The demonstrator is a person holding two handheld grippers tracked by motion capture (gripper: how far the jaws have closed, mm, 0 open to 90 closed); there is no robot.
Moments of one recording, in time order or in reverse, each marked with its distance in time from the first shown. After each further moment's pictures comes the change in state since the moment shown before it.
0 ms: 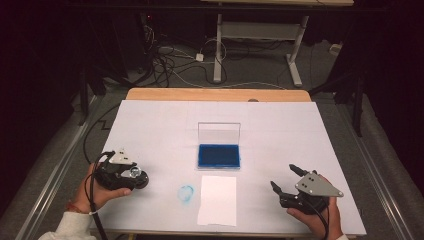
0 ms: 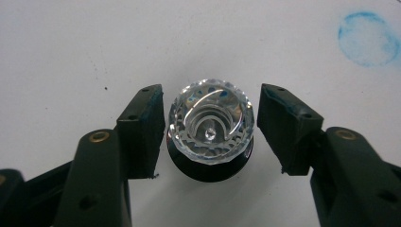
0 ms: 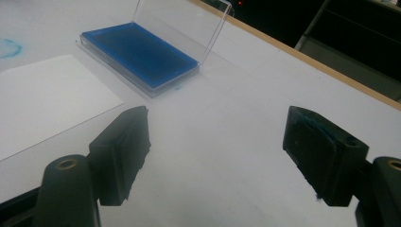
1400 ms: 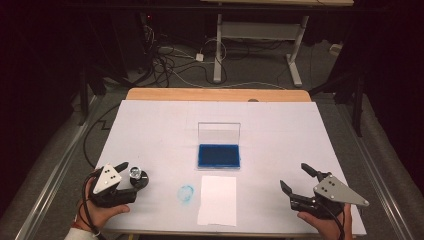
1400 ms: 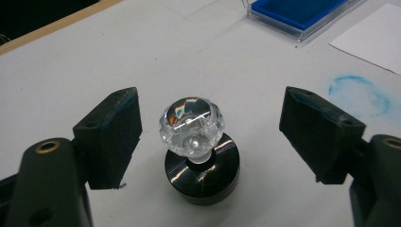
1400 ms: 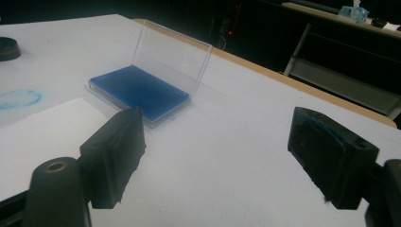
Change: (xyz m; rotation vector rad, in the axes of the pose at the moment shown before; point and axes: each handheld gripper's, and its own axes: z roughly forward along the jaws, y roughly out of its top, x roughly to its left) left arm -0.035 -0.040 -0.007 -0.368 0.180 -0.039; right arm -0.009 0.005 -0.030 -0.120 -0.009 0.082
